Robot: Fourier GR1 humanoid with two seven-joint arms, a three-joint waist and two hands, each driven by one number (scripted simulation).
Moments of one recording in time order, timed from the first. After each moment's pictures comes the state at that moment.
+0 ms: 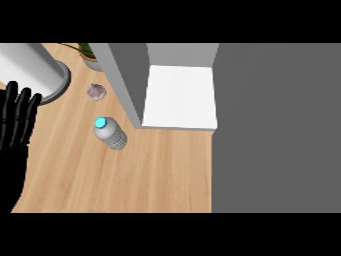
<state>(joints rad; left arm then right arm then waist) 0.02 0.11 0.00 -2.10 -0.02 -0.03 -0.02 0.04 -0.07 -0.02 -2.10 -0.01 0.01 0.01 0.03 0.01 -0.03</state>
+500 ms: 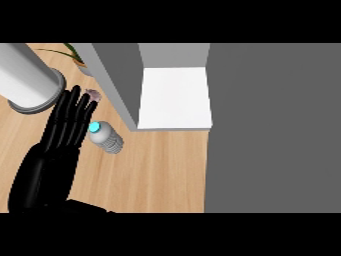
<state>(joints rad) 0.00 0.02 -0.20 -2.06 0.04 0.05 0.12 0.17 -0.07 0.06 -2.23 -0.12 0.10 0.11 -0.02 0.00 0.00</state>
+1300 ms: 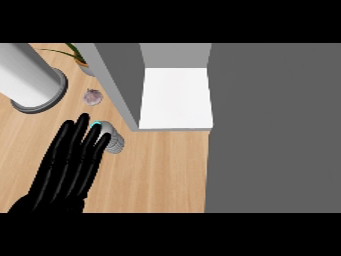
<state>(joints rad) 0.04 0.01 -0.51 -2.37 -0.07 0.31 0.50 0.36 -0.14 -0.08 -2.39 -0.32 0.24 0.23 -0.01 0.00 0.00</state>
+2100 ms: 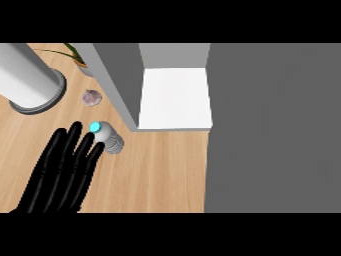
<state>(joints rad) 0.06 0.02 -0.56 -2.43 -0.15 0.38 0.61 0.41 -0.14 -0.14 -2.40 -0.38 0.29 0.24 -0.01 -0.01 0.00</state>
